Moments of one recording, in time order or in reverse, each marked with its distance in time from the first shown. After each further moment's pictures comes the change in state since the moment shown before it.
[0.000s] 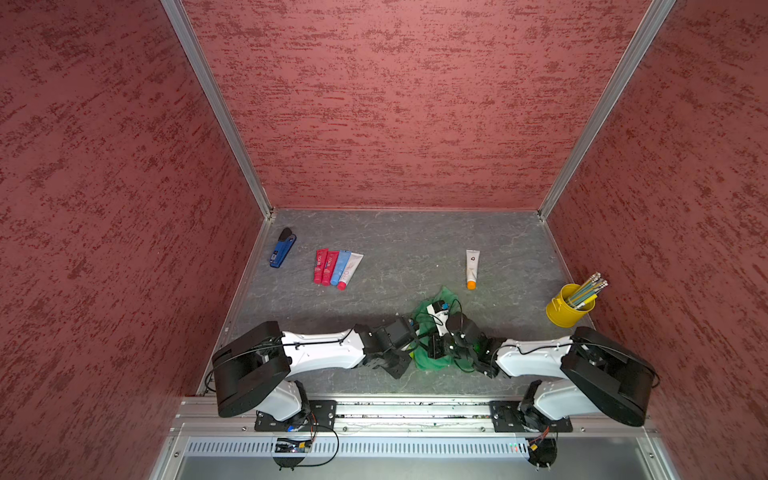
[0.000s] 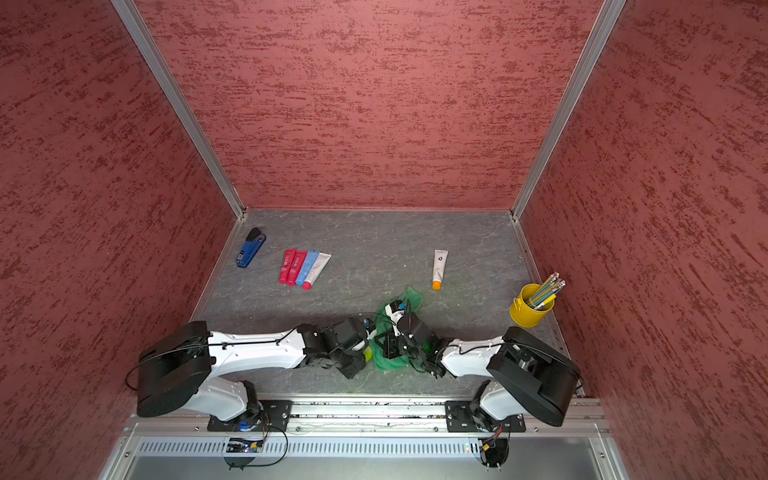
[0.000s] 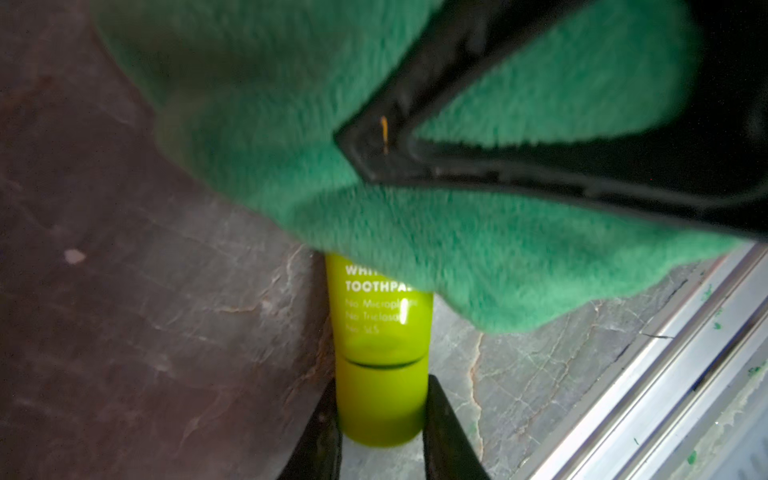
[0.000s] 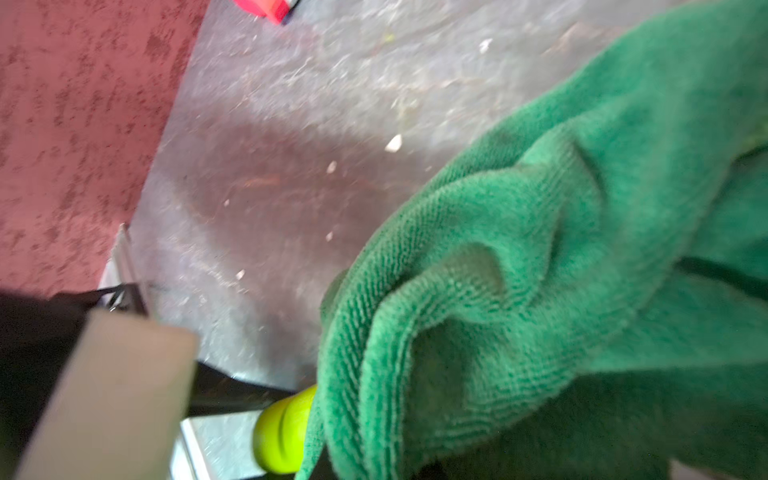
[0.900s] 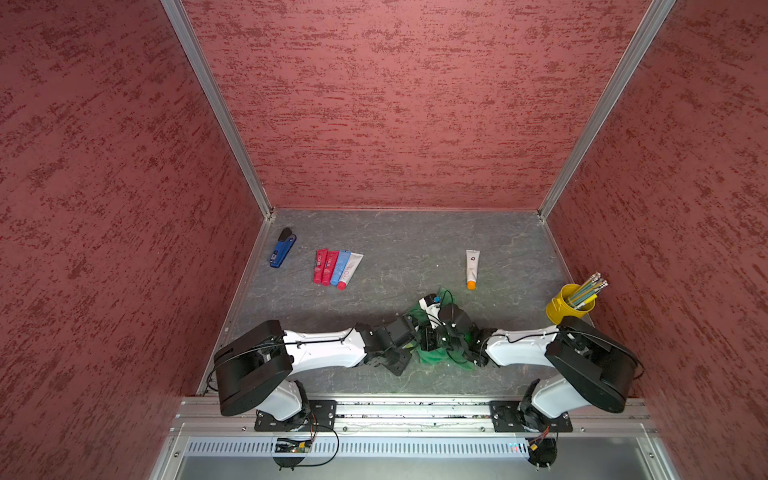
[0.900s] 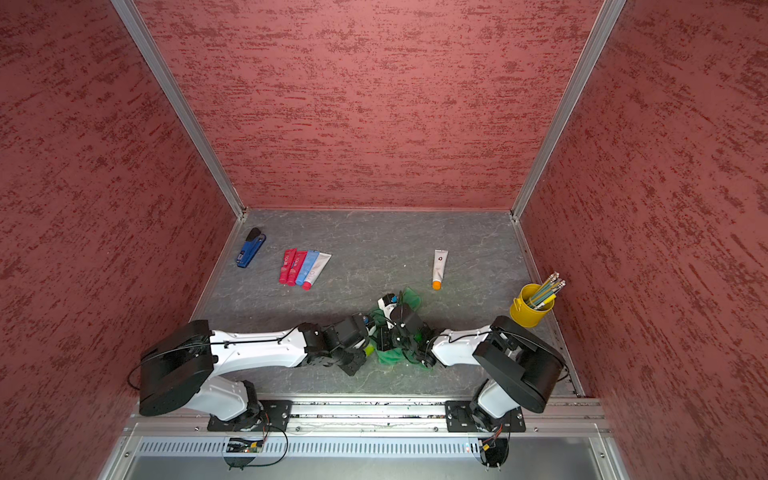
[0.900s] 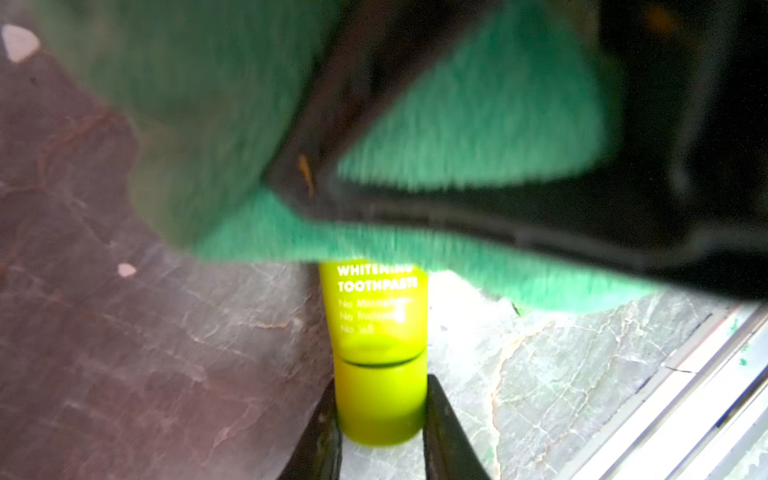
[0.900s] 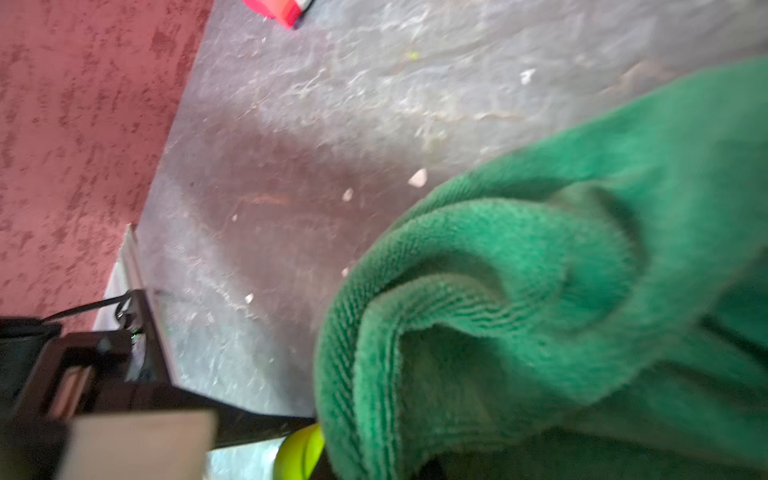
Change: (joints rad) left arm 0.004 0.002 0.000 0.014 -0.041 -0.013; right arm -0.089 0.108 0.133 -0.073 -0.024 -0.078
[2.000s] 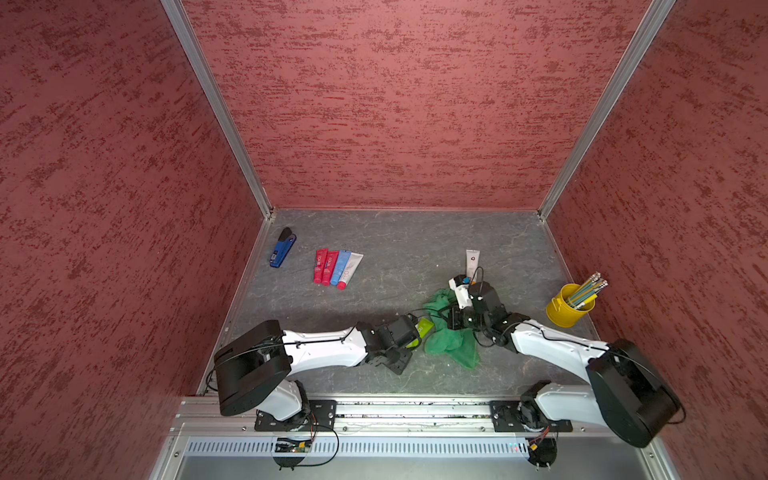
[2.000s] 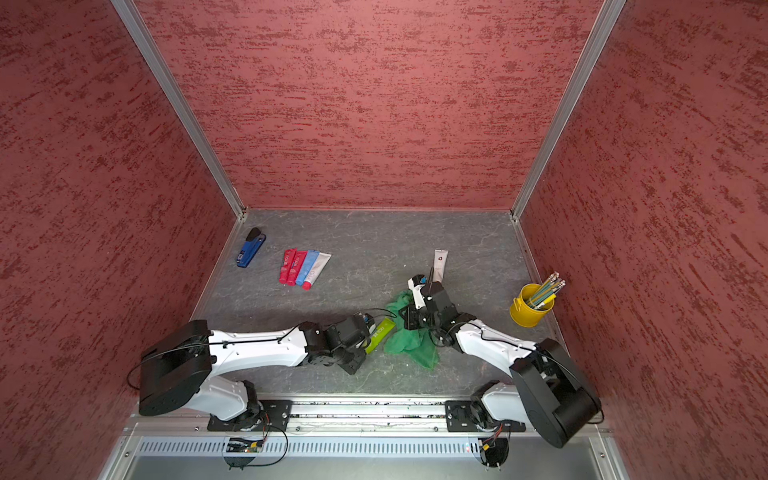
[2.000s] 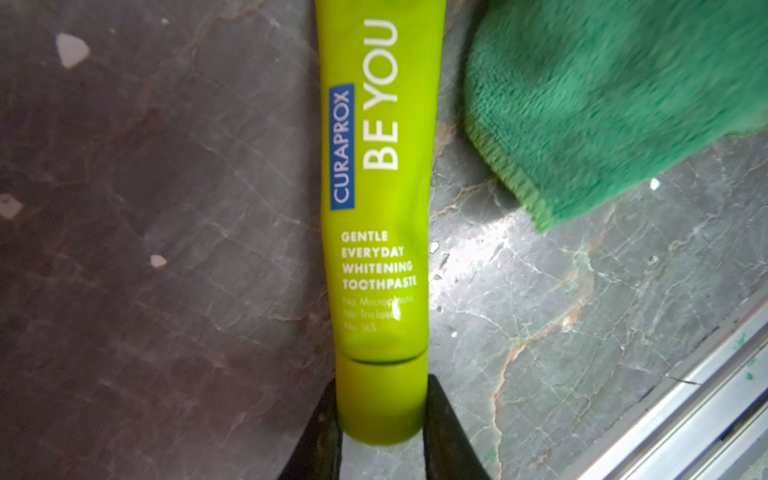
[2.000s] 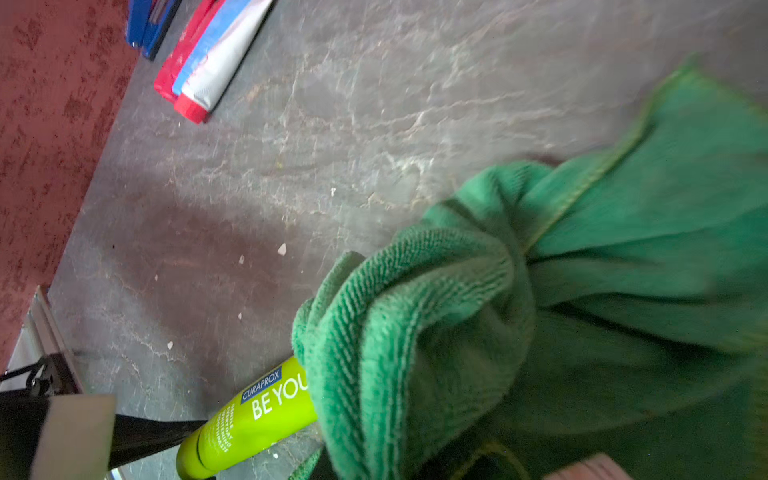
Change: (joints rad) left arm -0.010 0.006 0.029 -0.045 -0.041 -0.024; right arm -0.234 -0.193 0.032 -0.305 -0.052 -0.200
